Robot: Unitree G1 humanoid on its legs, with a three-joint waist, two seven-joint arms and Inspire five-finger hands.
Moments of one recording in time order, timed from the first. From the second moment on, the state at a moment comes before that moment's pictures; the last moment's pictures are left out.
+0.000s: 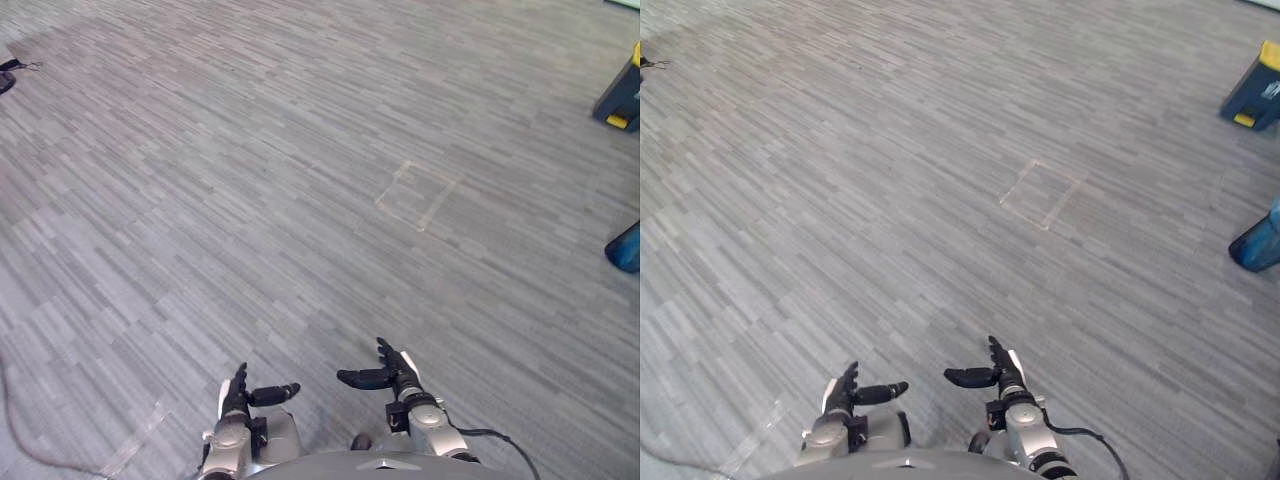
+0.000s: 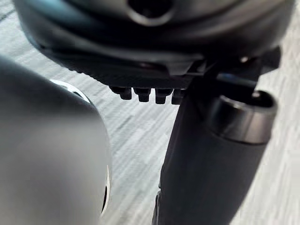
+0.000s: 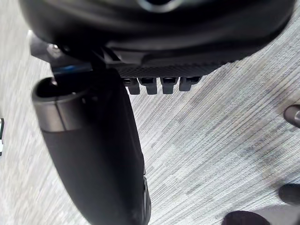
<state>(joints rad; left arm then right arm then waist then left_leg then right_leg) 0.06 0.05 0.12 0.88 0.03 -0.10 0.15 0.00 0.03 0.18 0.84 0.00 -0.04 -0.08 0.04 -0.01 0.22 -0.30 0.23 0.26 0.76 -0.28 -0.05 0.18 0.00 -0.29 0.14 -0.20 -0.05</state>
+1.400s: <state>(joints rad) 0.04 0.05 0.10 0.96 0.01 -0.08 0.16 -0.01 0.00 0.15 0.98 -0.04 -0.01 -0.09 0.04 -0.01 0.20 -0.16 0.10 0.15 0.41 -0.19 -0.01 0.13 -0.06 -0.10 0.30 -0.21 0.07</state>
